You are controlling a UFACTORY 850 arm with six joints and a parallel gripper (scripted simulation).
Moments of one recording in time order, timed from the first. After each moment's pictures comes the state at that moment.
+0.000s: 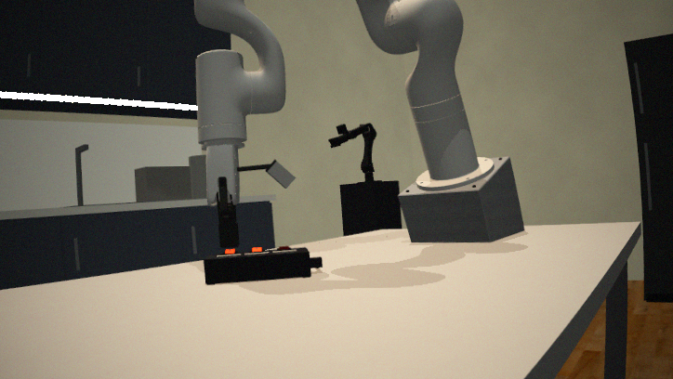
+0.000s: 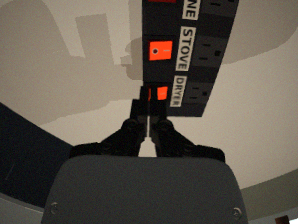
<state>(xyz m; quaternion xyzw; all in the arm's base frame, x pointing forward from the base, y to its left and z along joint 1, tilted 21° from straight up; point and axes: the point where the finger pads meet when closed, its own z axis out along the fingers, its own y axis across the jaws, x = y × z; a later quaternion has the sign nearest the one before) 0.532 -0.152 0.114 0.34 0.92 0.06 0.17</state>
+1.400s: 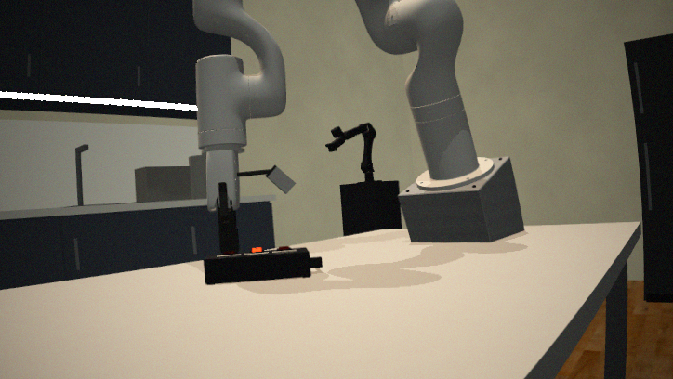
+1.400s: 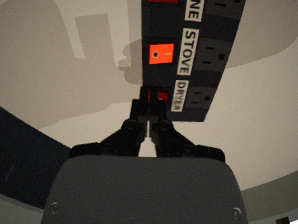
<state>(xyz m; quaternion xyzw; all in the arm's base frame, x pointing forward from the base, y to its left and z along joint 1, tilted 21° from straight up) 0.535 -0.153 0.106 0.34 0.92 0.06 0.17</state>
